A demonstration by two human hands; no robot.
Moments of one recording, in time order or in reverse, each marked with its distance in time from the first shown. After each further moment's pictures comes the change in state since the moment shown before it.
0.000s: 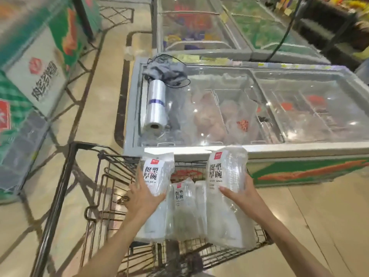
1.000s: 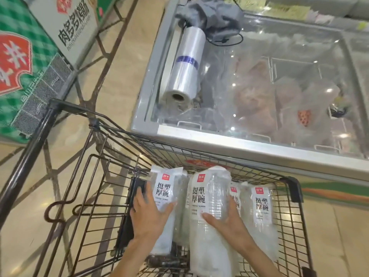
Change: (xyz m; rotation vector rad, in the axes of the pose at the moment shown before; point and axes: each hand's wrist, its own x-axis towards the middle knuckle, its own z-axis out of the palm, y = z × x) left_hand 0.052 -0.085 0.162 0.200 -0.032 -0.274; right_hand 0.115 0.155 0.134 0.182 -0.406 0.249
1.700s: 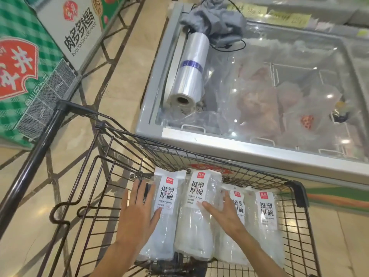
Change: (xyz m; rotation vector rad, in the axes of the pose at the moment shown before) left_hand 0.008 -0.044 -0.039 0.406 0.193 0.473; right_hand 0.047 -0.002 0.023 -0.188 0.106 0.089
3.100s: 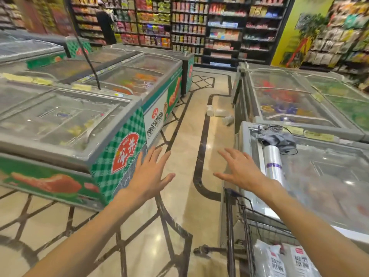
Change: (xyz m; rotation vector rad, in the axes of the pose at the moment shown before) left_hand -0.024 -0.494 -0.388 -0.123 0.393 0.068; right_hand -0.183 -0.544 0.262 -1.139 0.322 -0.824
